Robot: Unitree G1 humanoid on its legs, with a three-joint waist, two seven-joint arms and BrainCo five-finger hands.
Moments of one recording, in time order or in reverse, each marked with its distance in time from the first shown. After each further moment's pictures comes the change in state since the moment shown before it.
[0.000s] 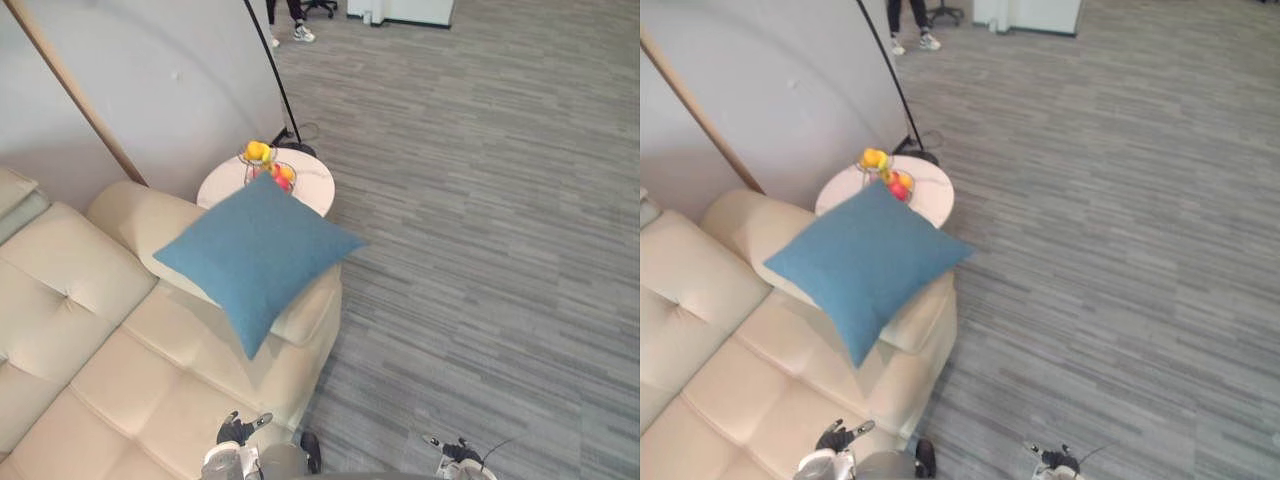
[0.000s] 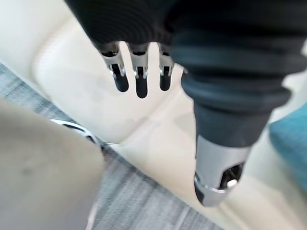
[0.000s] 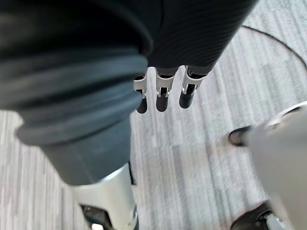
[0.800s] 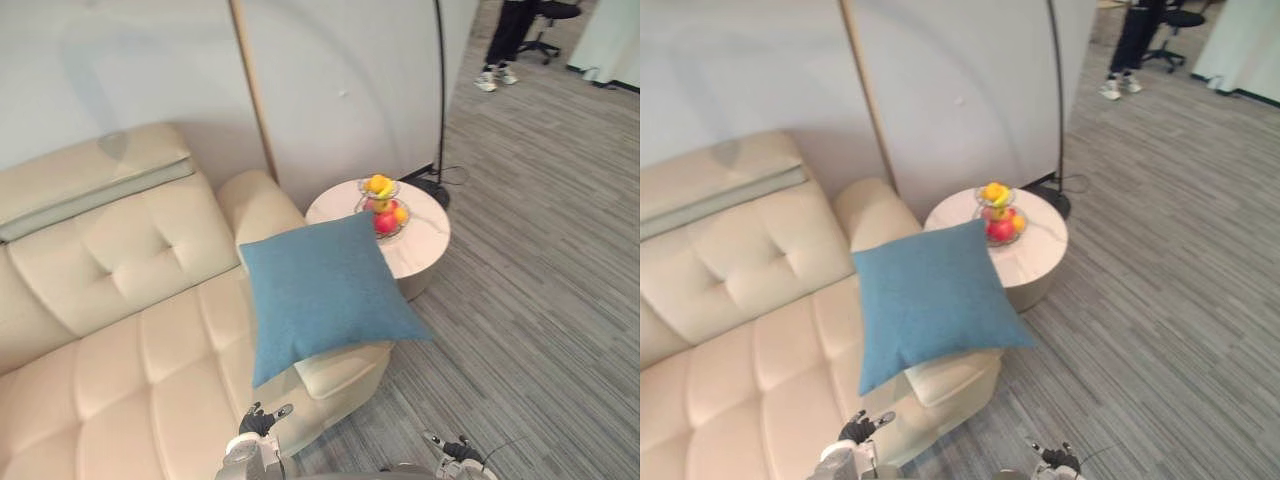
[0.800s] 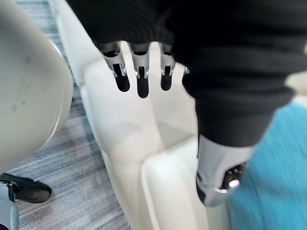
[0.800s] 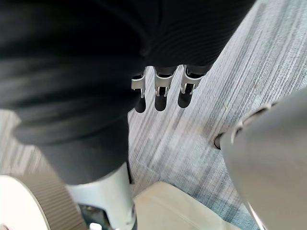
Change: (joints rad) left arm -0.037 -0.081 0.005 -0.011 -0.001 -0.005 -0.002; right arm 0.000 0.000 -0.018 -0.025 0.048 -0.005 0.000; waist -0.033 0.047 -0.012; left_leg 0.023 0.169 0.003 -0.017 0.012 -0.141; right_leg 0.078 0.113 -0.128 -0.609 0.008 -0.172
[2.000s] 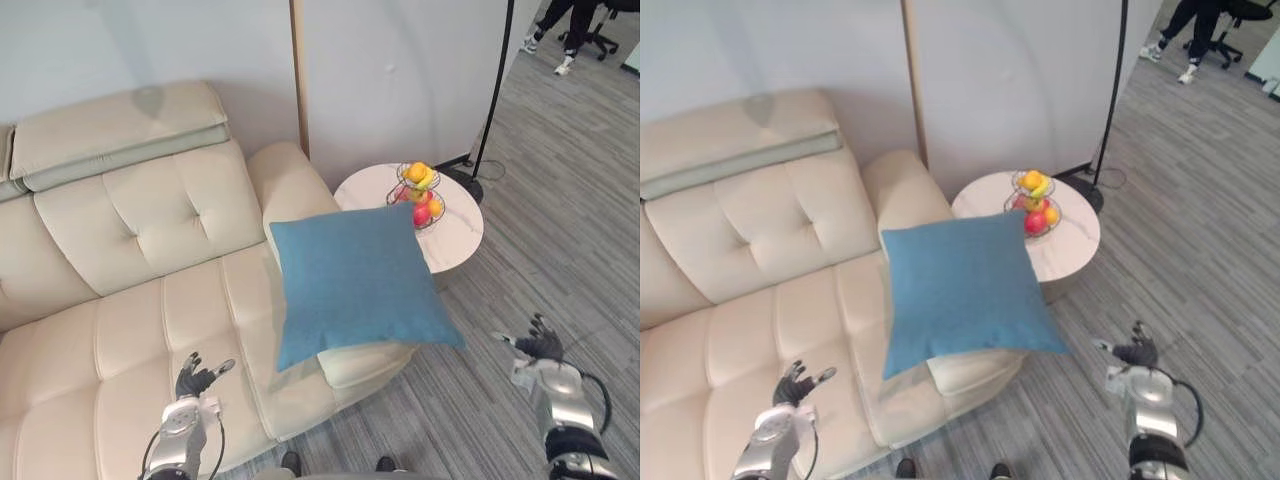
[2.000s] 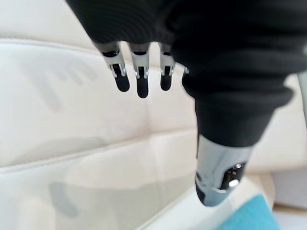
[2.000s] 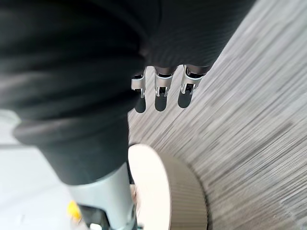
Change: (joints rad) left arm -0.049 0.271 -0.068 -0.293 -0.153 -0.029 0.028; right arm -0.320 -0.433 0.177 -0.249 -0.049 -0.011 0.042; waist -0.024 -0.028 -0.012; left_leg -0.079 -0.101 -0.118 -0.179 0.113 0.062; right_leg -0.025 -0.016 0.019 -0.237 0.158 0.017
